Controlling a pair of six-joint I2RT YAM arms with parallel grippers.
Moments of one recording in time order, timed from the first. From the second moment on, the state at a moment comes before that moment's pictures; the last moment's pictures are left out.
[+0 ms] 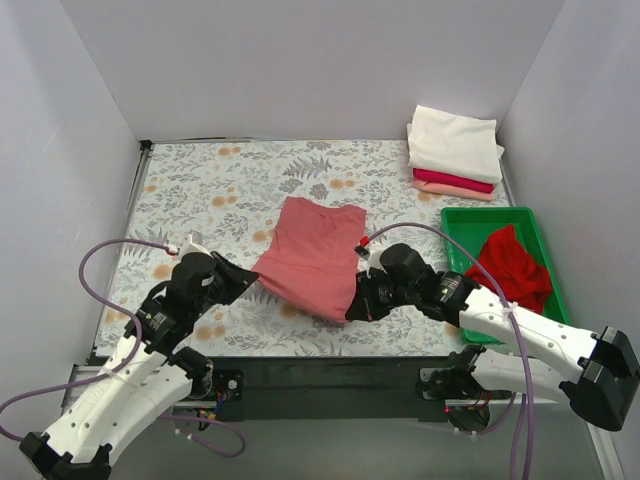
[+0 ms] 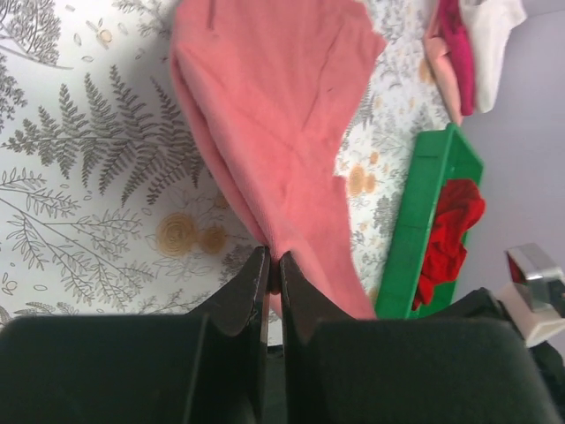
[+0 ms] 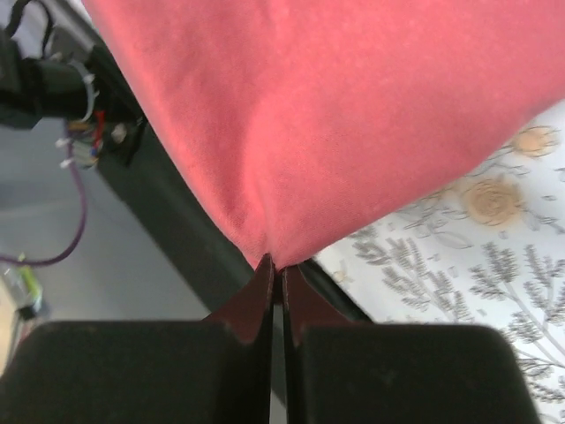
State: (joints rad) left arm -0.55 0.59 0.63 -0.63 -0.13 -1.13; right arm 0.93 1.01 0.68 -0.39 -0.27 0.57
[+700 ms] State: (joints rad) left arm -0.56 0.59 0.74 -0.73 -0.22 -1.15; right arm 0.76 1.03 0.83 -0.54 -0.61 0.56
